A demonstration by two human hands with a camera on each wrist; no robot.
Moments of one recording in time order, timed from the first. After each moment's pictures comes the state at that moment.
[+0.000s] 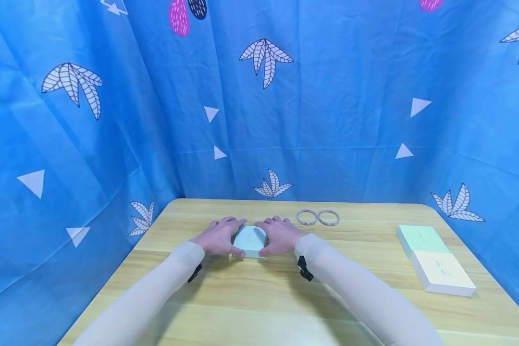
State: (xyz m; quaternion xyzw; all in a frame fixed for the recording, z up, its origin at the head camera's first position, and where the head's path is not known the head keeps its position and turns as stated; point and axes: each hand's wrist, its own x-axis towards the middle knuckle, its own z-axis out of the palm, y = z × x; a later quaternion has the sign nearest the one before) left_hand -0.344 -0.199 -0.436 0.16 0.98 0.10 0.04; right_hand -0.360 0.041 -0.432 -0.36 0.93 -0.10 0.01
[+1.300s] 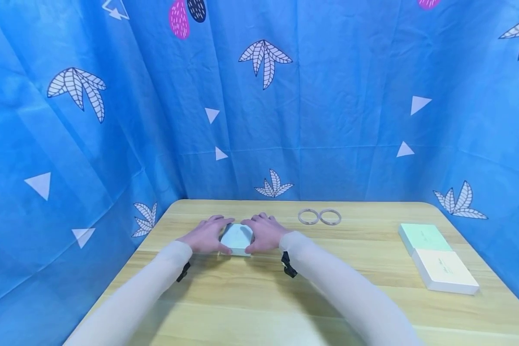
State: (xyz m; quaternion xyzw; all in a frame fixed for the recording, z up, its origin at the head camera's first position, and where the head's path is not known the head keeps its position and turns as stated) left_hand -0.336 -0.232 -0.425 0.13 0.98 0.11 0.04; right_hand -0.365 0.001 -0.431 -0.39 0.91 -0.13 0.00
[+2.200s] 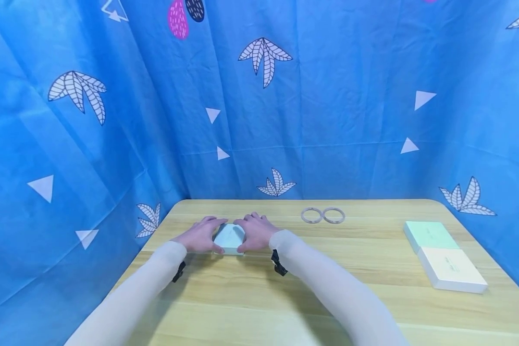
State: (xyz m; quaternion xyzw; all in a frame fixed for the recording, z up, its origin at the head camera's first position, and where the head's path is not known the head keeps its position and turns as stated) left_hand -0.334 -0.256 -0.424 0.10 0.99 0.12 0.05; right_hand -0.372 -0.030 -0.436 -0.40 0.91 -0.14 0.01
